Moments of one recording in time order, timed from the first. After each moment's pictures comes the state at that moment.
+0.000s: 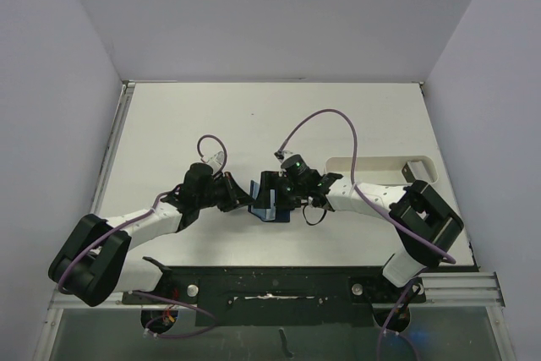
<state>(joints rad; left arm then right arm) -0.53 1.31 0.45 0.27 0.39 -0.94 0.81 1.60 0.86 -0.08 -0.19 0.71</state>
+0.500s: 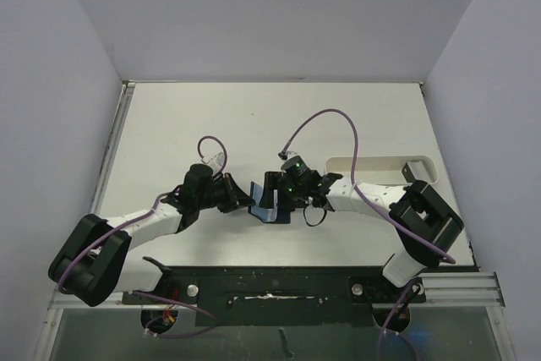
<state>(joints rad) -0.53 1.31 0.44 0.27 0.40 -0.94 0.81 1.60 0.86 -0.13 -0.10 0.71</state>
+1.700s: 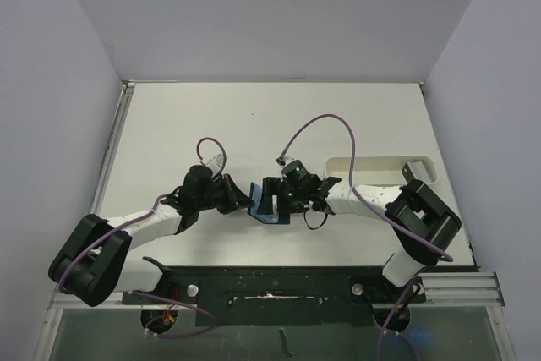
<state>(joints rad) -0.53 1.31 0.42 0.29 0.40 -0.96 0.82 1.61 0.82 -0.08 -0.18 0.70</state>
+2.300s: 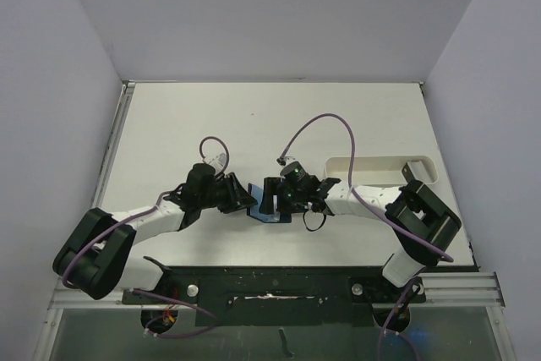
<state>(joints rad) -0.53 1.35 0.45 0.26 0.39 -0.92 0.83 1.61 0.82 -0.09 -0.10 0.70</state>
